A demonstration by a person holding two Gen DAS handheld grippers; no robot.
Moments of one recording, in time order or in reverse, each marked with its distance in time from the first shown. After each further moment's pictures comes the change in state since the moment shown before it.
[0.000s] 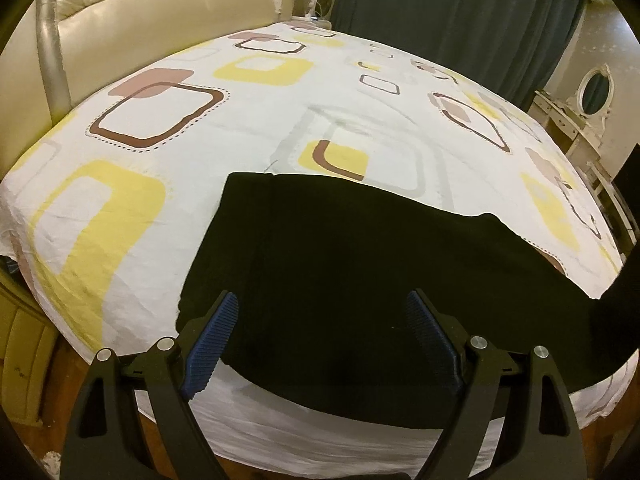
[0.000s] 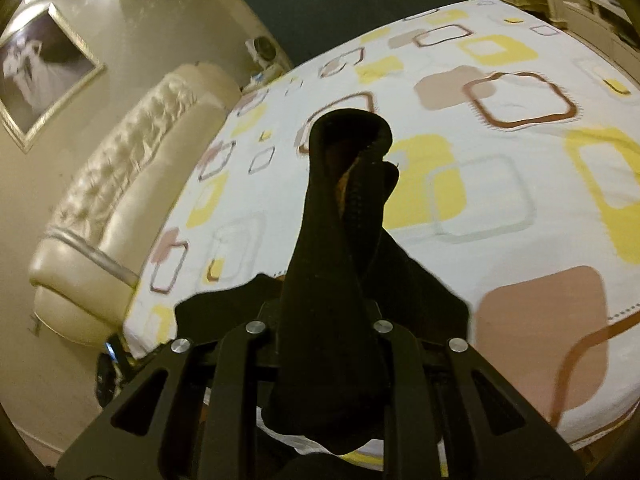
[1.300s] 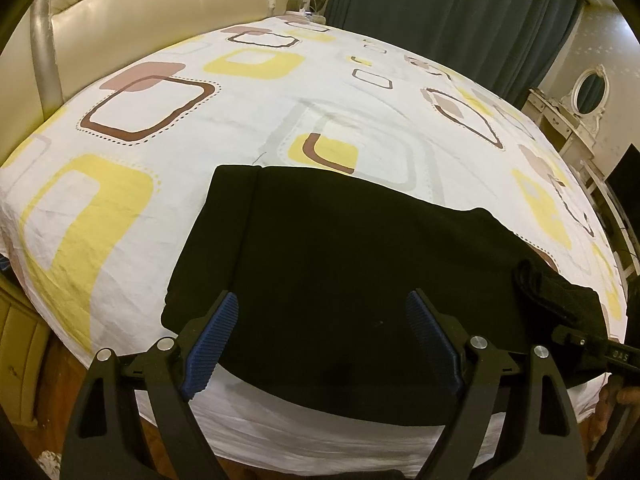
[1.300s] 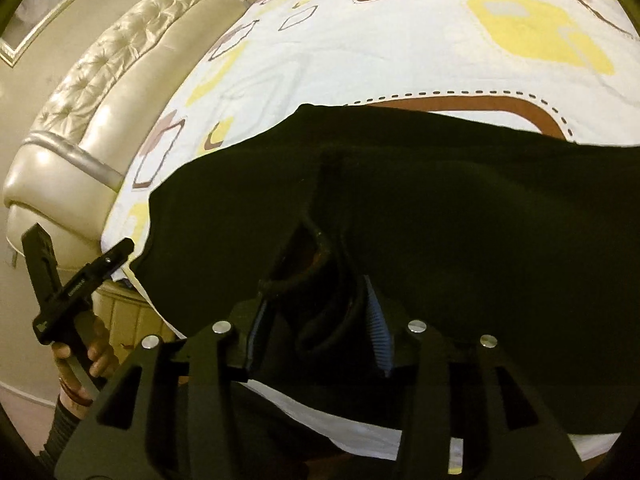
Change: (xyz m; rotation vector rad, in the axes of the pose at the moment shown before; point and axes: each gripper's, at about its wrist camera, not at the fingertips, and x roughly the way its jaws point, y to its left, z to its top) left arm 0.004 -0.002 -0.003 -0.005 0.018 -0.029; right arm 0.182 0.079 -0.139 -0.082 0.279 0.036
